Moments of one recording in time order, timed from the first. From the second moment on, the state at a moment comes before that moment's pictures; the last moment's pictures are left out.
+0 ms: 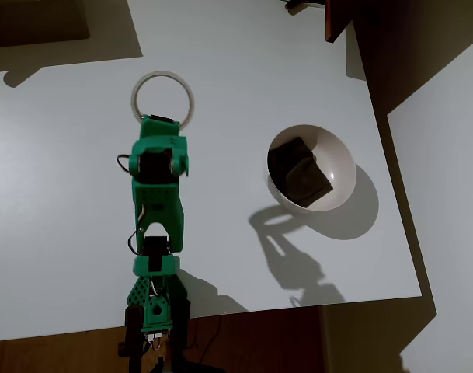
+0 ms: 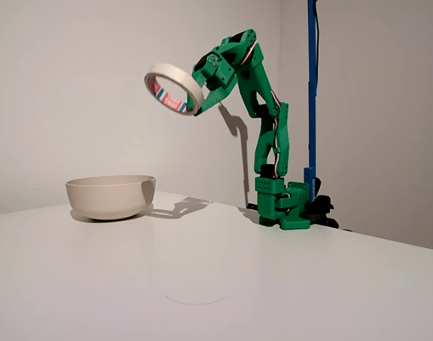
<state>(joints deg) 6.1 104.5 43.1 100.7 12.2</state>
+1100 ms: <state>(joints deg) 59.1 65.0 25.2 77.7 7.6</state>
